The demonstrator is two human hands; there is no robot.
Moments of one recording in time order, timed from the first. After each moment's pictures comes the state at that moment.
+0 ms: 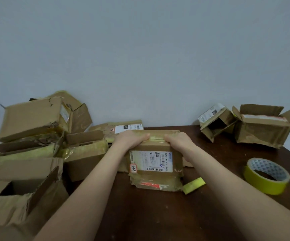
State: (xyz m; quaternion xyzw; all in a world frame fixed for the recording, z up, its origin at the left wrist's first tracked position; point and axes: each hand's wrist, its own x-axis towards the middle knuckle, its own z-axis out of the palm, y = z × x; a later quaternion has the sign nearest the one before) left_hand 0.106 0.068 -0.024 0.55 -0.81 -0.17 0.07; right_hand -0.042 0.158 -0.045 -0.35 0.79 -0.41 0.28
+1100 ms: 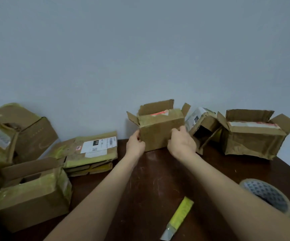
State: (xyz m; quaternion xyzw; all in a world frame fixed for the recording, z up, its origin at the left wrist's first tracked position) left_hand -0.042 0.021 -0.079 0.42 -0.72 -0.43 0.35; right_hand -0.154 0.116 -0.054 -0.41 0.89 -0.21 0.01
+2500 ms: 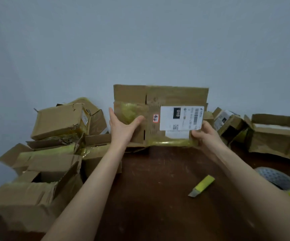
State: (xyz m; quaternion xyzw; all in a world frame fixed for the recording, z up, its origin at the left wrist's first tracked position) left_hand 0.151 0.111 0.015 0.43 -0.63 -0.36 0.53; right_hand -0.083 0.205 -0.023 -0.37 0.50 -0.69 0.37
